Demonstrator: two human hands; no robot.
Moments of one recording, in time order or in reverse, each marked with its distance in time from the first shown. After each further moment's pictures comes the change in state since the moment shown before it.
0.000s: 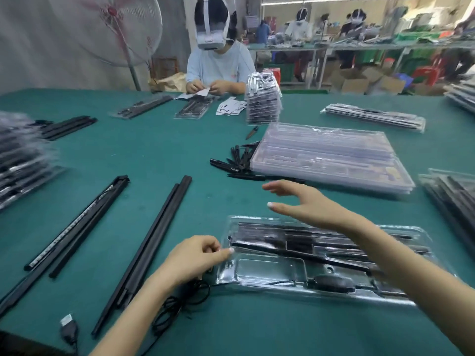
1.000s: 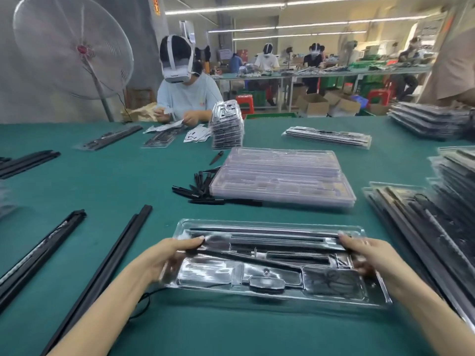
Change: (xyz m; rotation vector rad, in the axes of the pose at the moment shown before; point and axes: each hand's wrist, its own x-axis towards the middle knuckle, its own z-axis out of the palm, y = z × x) left_hand 0.053 0.043 -0.003 -0.630 -0.184 -0.262; right_hand -0.129 0.128 -0.053 0.683 0.603 0.628
